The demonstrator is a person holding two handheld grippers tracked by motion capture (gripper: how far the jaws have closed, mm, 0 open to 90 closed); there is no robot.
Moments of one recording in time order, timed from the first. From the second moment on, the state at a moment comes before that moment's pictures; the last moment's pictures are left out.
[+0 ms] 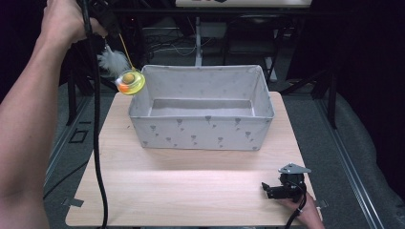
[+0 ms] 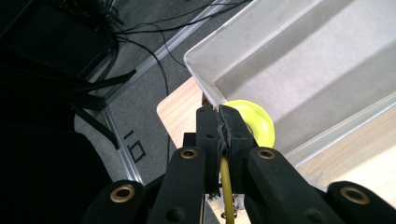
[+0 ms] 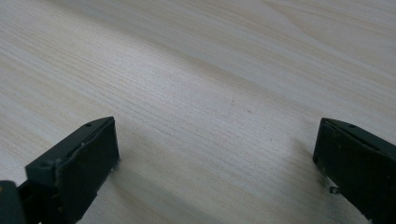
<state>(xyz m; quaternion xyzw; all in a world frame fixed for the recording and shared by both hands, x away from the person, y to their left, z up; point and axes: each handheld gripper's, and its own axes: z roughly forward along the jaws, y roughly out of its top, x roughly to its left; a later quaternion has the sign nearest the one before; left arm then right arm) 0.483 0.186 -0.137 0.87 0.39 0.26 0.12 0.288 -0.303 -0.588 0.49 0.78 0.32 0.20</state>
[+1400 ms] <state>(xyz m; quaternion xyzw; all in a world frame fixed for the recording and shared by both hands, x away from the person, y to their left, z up) 0.497 0.135 -0.249 0.92 0.34 0.16 0.10 0.288 -0.303 -0.588 0.49 0.78 0.32 0.20</state>
